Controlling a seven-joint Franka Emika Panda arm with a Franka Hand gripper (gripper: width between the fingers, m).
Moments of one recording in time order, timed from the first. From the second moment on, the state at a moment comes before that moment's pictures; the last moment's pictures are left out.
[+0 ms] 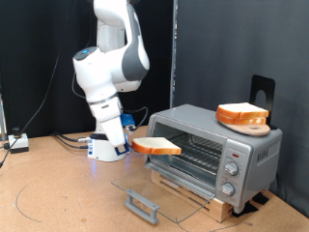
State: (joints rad) arm -0.38 -0.33 0.15 -2.77 0.53 2.38 -1.26
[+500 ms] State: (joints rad) arm -0.28 -0.39 0.29 -2.83 0.64 2.47 -1.20
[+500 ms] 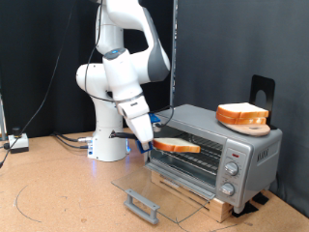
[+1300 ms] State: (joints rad) arm -0.23 -0.42 0.50 -2.86 0.62 2.53 -1.00
